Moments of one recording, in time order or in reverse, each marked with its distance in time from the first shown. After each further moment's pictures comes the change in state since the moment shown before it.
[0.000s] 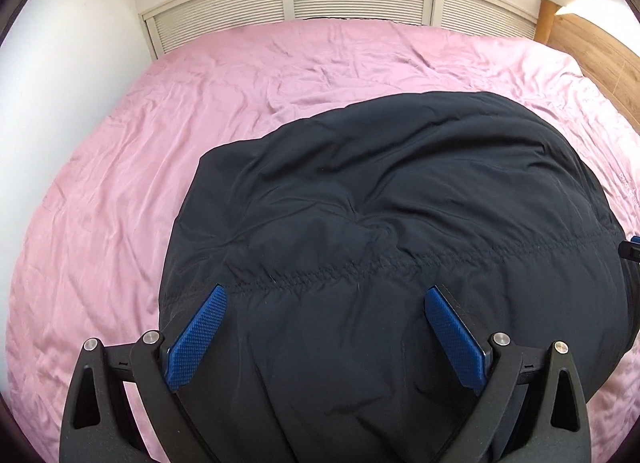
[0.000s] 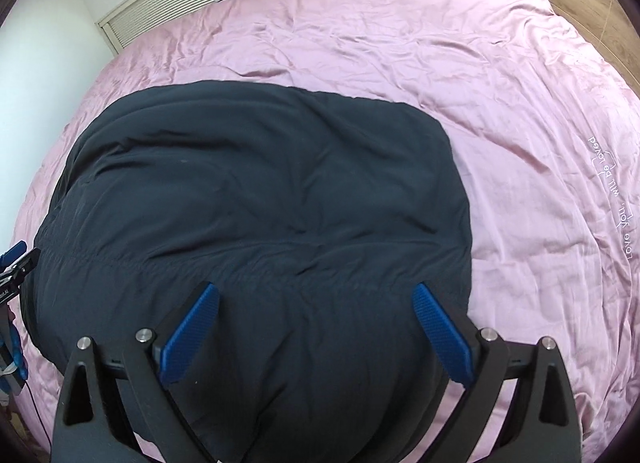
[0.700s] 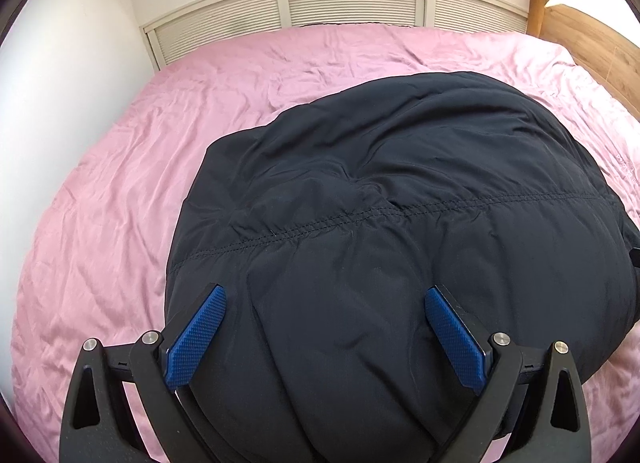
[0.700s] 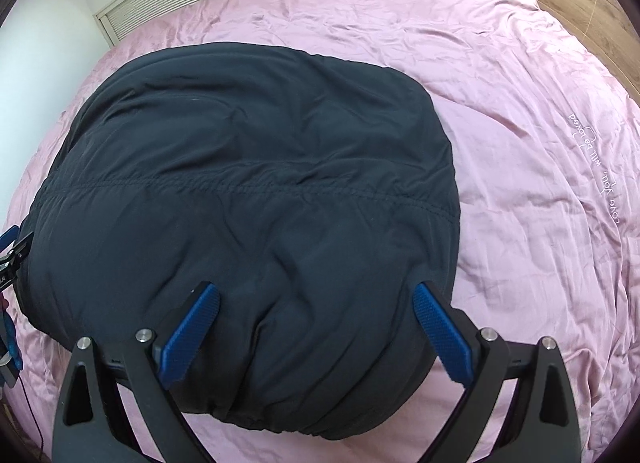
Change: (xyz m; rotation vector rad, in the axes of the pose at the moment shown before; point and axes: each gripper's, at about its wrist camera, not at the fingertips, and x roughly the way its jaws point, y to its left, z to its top) left arm -0.014 -0.005 -0.031 0.031 -0.035 0.028; right arm -0.026 0.004 -0.072 -0.004 -0.009 -0.046
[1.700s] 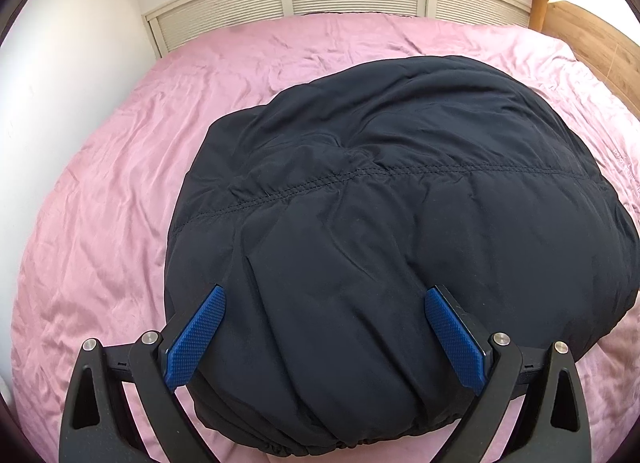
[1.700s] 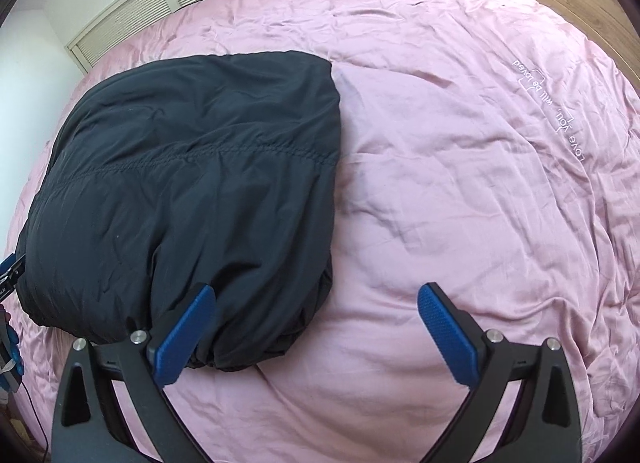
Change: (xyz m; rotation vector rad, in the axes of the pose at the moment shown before) left arm -0.015 -0.007 -0.015 -0.012 0.042 -0.003; right arm -0.029 -0.099 -0.047 0.137 0.012 -0.030
